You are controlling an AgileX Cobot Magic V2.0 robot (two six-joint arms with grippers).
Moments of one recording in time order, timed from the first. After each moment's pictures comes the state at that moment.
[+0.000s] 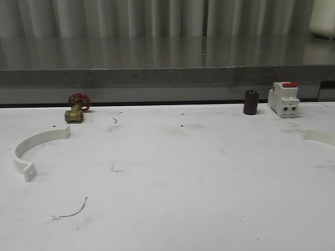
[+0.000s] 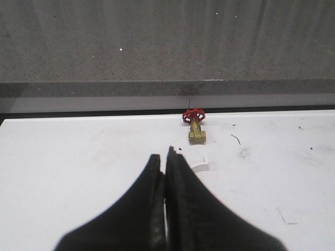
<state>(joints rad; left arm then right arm) -0.02 0.51 -0.66 -0.10 0.55 0.08 0.05 0.53 -0.61 0.05 0.65 0.03</state>
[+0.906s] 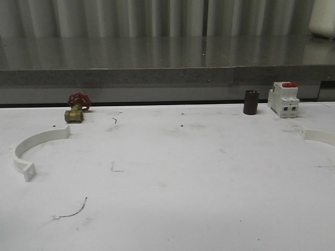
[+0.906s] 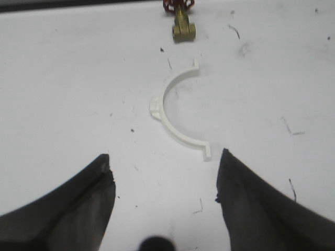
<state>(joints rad) -0.10 0.95 -0.73 -0.08 0.63 0.08 0.05 0.57 -0.61 0.05 0.66 0.03</state>
